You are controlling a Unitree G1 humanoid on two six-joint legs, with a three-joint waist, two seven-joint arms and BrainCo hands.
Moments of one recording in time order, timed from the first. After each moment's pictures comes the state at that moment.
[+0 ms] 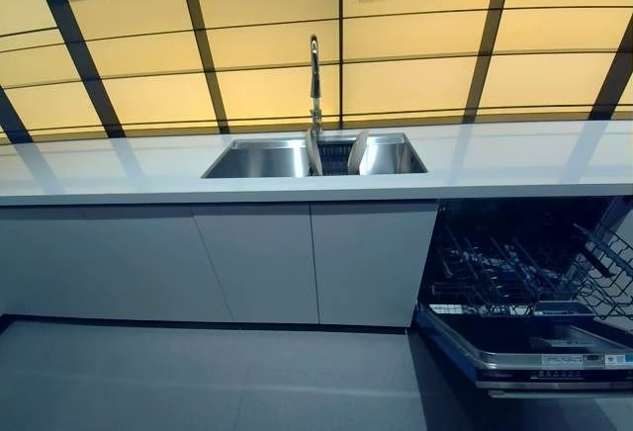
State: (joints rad) left arm -0.01 0.22 -0.28 1.17 -0.21 0.25 -0.14; right arm -0.04 -0.30 0.24 1.18 0.34 0.21 0.31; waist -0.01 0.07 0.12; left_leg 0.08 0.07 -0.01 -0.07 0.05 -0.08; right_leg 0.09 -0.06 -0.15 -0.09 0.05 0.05
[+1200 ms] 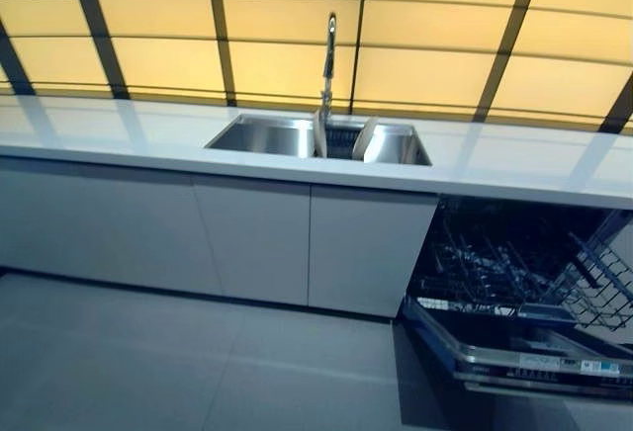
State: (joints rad) left arm -0.04 0.24 -0.17 1.29 -0.34 0.15 -0.04; right arm -0.09 -0.24 0.28 1.40 -0.01 0.40 0.08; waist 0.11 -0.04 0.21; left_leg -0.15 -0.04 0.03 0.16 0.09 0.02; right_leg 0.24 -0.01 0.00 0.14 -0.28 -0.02
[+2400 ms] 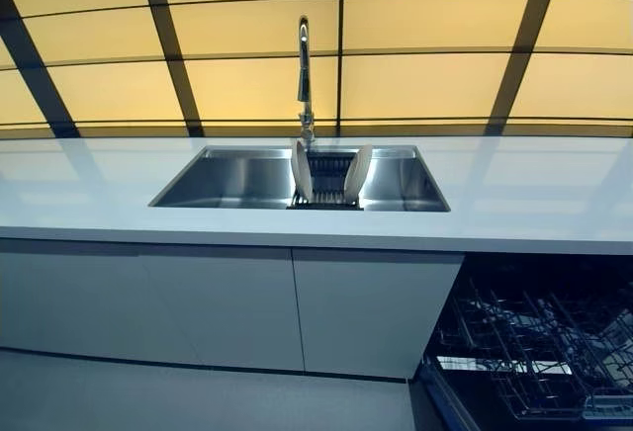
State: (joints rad) left arm -0.14 0.22 -0.32 1.28 -0.13 0.13 -0.13; right arm -0.12 -0.28 0.23 1.30 0.03 0.35 0.00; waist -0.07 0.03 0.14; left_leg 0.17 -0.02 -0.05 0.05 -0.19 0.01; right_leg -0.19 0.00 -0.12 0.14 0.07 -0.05
